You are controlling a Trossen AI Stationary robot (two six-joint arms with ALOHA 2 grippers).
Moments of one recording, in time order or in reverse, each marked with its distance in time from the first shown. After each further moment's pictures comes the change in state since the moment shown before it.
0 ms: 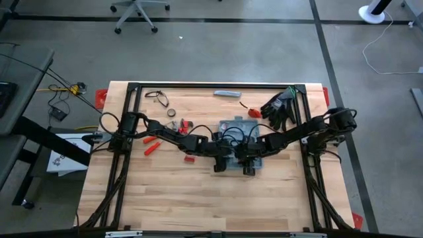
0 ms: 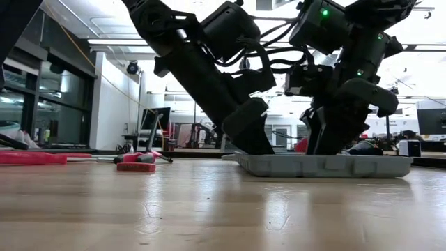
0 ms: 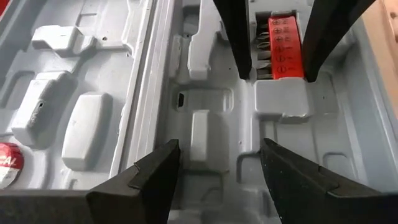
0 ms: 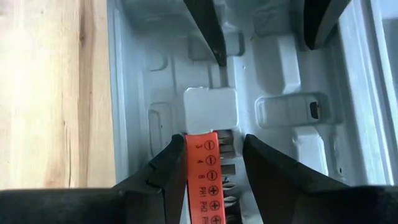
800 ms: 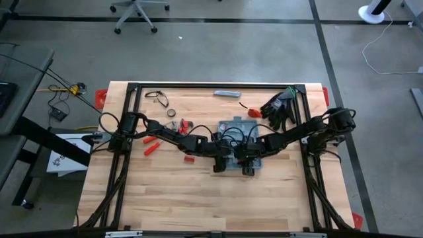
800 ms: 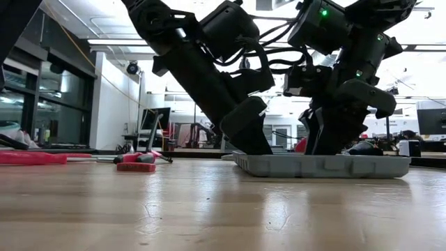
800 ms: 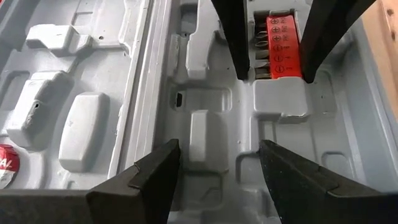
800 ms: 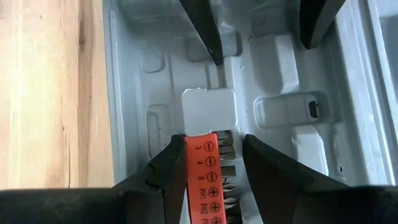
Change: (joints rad) left arm -0.003 -0.001 -0.002 -0.005 0.003 -0.012; right arm 0.003 0.040 0.004 0.025 0.005 0.005
